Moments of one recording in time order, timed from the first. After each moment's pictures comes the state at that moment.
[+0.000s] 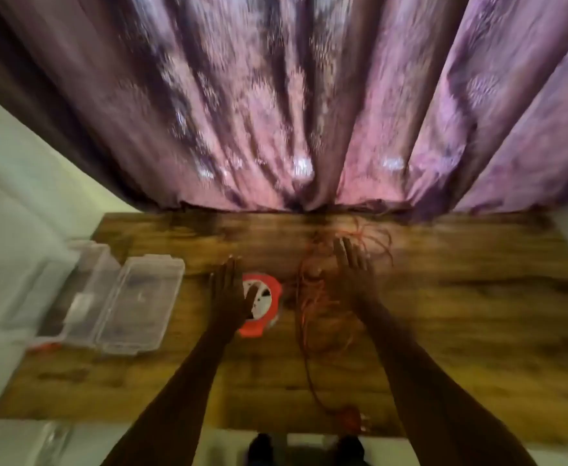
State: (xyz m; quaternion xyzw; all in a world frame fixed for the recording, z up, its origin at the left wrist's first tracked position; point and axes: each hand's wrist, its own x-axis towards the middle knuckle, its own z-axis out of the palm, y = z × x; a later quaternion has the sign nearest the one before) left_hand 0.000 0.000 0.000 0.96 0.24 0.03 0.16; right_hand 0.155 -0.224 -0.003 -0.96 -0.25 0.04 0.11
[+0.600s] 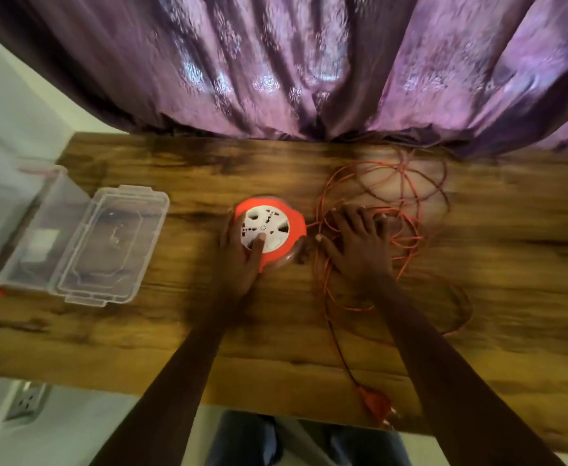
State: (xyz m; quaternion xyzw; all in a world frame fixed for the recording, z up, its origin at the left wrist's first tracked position) left_hand 0.014 0.002 -0.103 0.87 0.29 0.18 0.36; right_hand 0.160 -0.201 -0.118 -0.95 -0.30 -0.04 0.08
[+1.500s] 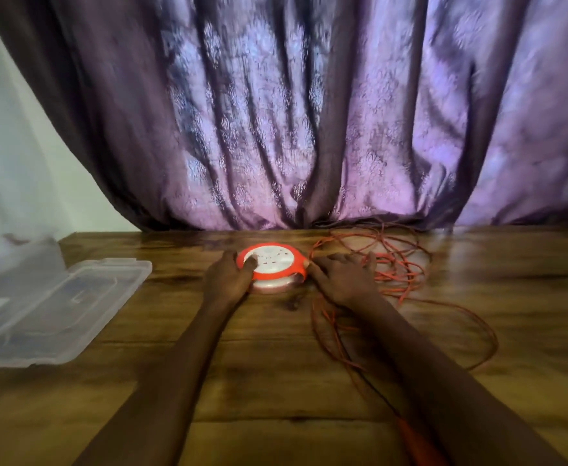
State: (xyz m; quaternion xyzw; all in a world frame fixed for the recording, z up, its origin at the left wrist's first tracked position) left_hand 0.086 0.041 -0.137 0.86 0.26 0.27 0.35; right_hand 0.173 -0.176 -0.126 -0.94 -0.27 -0.11 0.15
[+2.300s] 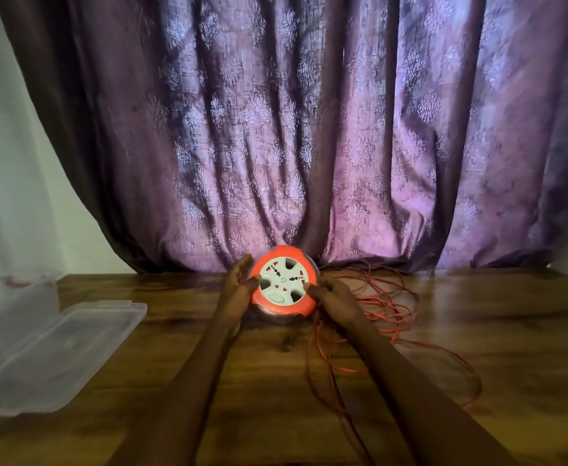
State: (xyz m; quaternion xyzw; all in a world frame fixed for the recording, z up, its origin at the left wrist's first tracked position) left_hand 0.116 0.024 -0.096 0.63 0.06 0.31 0.70; right_hand 0.196 -0.170 -0.107 -0.75 -0.24 0.01 0.62
